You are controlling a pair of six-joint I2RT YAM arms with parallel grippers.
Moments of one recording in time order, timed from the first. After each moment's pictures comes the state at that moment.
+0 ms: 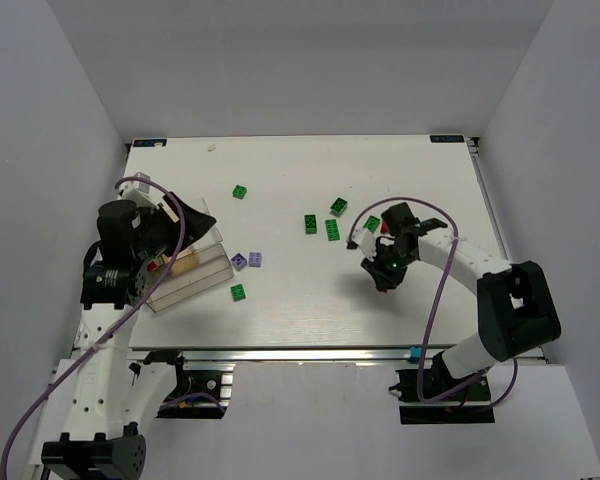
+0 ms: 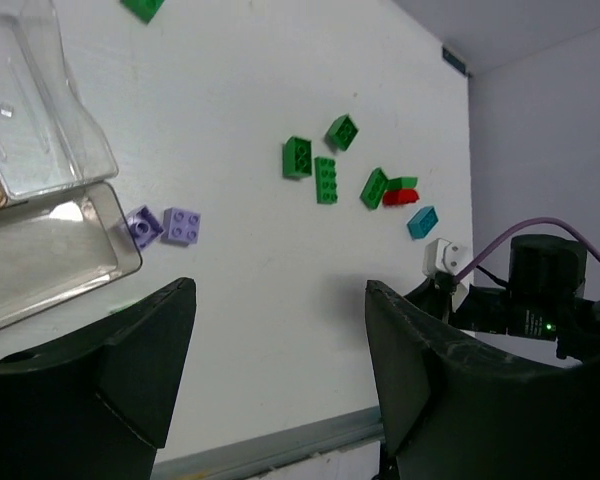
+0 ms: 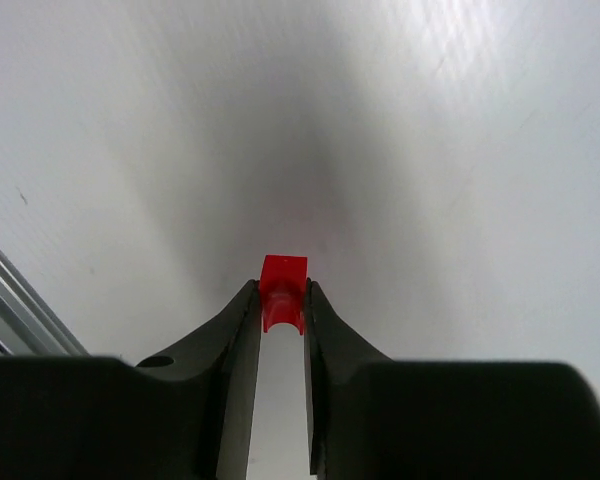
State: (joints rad) left arm 0.00 0.82 1.00 -0.63 0.35 -0.63; right arm 0.40 1.49 0.89 -0.74 -0.34 -0.72
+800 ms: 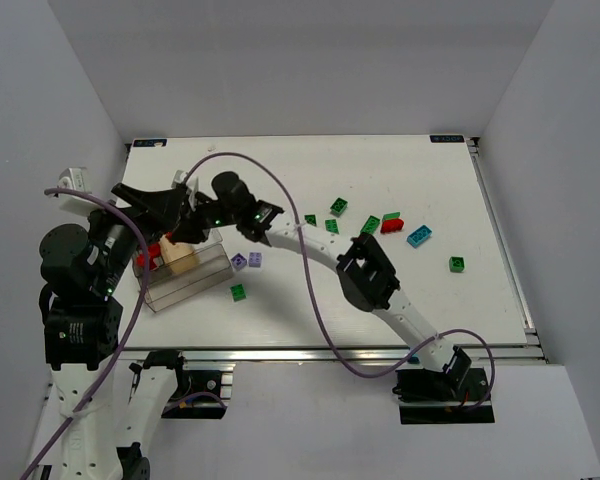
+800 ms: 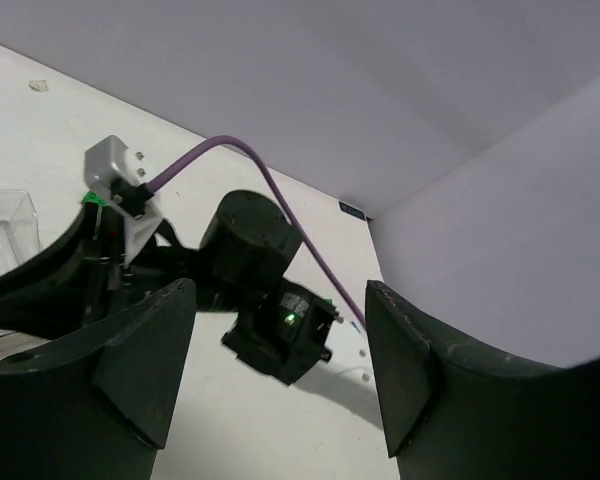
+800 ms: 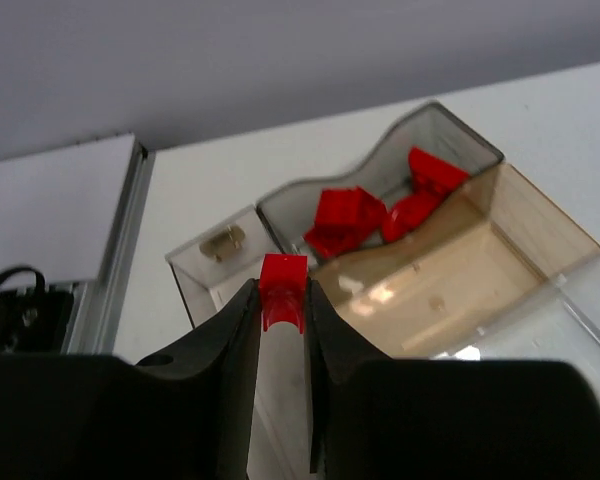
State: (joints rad) left arm 0.00 0.67 1.25 -0.57 0.22 -0.70; right arm 0.98 2.49 2.26 -0.01 -0.68 0.10
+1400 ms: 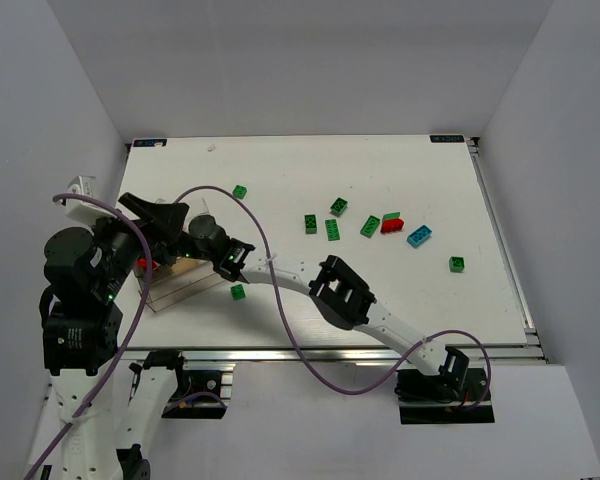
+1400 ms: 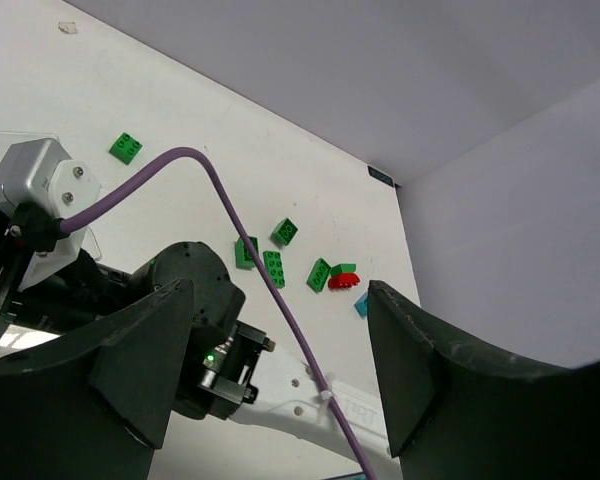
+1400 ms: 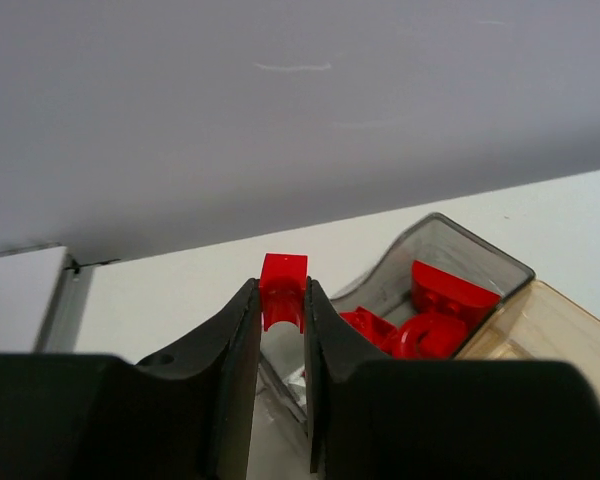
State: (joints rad) left arm 0.00 0.65 1.26 -0.72 0.22 -0.67; right arm 1.16 2.68 2.35 0.41 -0.31 0.13
